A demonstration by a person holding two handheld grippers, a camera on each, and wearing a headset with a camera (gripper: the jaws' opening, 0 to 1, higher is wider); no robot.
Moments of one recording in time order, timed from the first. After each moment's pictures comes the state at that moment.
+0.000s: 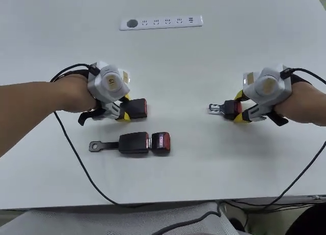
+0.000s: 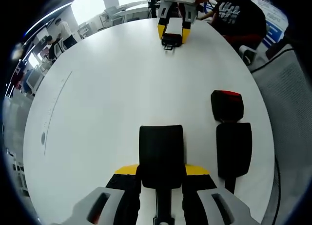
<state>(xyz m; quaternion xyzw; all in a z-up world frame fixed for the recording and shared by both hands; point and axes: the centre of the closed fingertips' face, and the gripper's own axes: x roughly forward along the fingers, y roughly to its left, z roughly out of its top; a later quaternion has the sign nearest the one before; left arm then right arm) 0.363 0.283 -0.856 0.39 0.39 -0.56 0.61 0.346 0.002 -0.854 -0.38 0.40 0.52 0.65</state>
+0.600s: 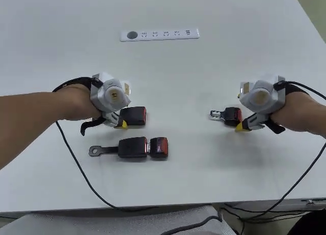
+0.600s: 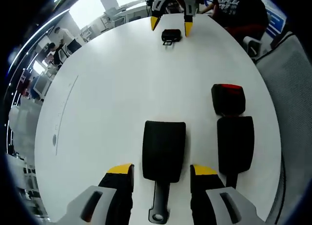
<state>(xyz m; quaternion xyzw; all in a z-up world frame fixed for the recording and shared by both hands) 0.359 0.295 -0.845 0.44 0.37 -0.53 0.63 0.350 -0.003 -0.838 -0.42 0.39 0.46 0.68</state>
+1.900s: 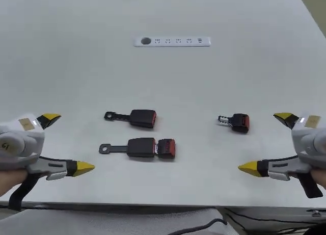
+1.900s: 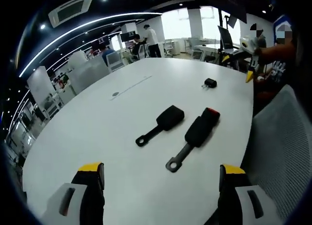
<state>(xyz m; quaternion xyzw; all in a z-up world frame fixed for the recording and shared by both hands) 0.251 0.405 -0.754 0.20 0.32 -0.33 0.86 0.257 0.013 -0.764 -0.22 0.31 0.39 0.84</state>
